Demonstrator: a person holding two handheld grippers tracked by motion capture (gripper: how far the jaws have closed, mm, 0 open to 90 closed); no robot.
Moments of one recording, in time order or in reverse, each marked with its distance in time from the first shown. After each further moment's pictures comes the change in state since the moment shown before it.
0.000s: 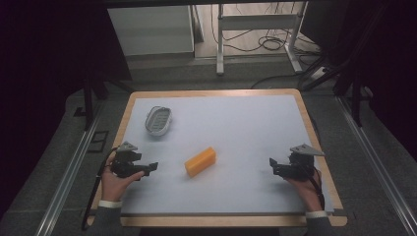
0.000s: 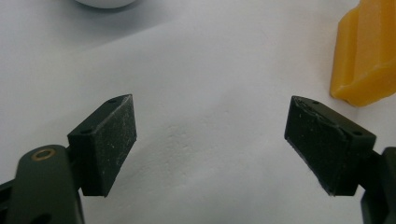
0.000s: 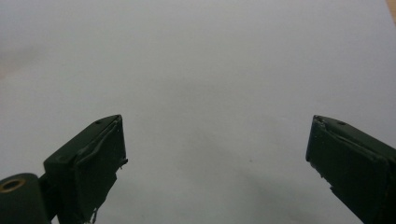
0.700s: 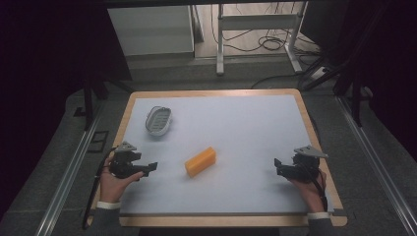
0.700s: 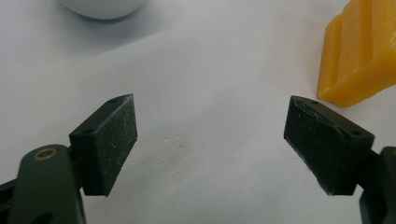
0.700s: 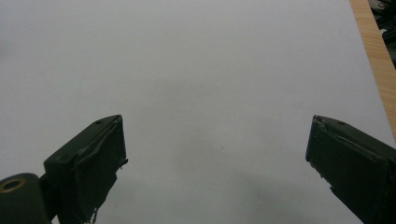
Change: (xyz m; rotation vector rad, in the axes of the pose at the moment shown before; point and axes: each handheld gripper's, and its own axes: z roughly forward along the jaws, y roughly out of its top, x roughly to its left) left arm -0.003 0.002 -0.009 -0.019 -0.005 0.009; right arm -0.006 -0.004 -0.006 0.002 -0.069 0.007
